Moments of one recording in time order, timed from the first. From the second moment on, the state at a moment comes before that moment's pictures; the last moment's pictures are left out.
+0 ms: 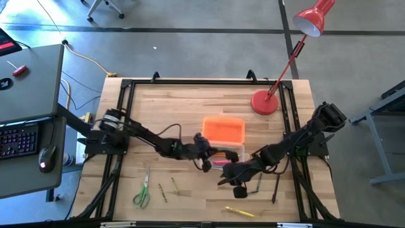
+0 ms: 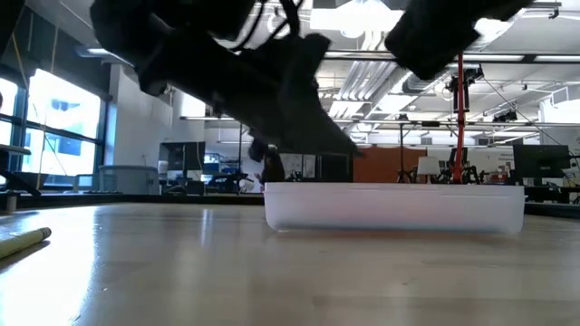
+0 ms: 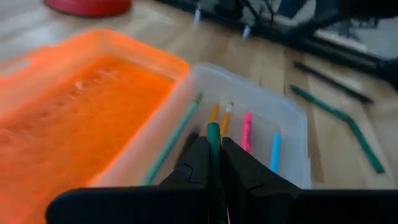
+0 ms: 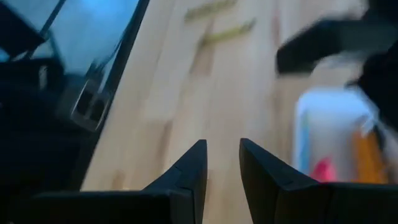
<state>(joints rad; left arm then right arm) -0.24 1.93 0.94 0.57 -0.40 -0.42 0.52 1.58 1.00 -0.15 0.14 0.39</state>
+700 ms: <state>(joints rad) -0.22 2.06 1.20 0.37 -0.34 -0.30 0.82 1.58 1.00 -0.62 0.15 0.49</state>
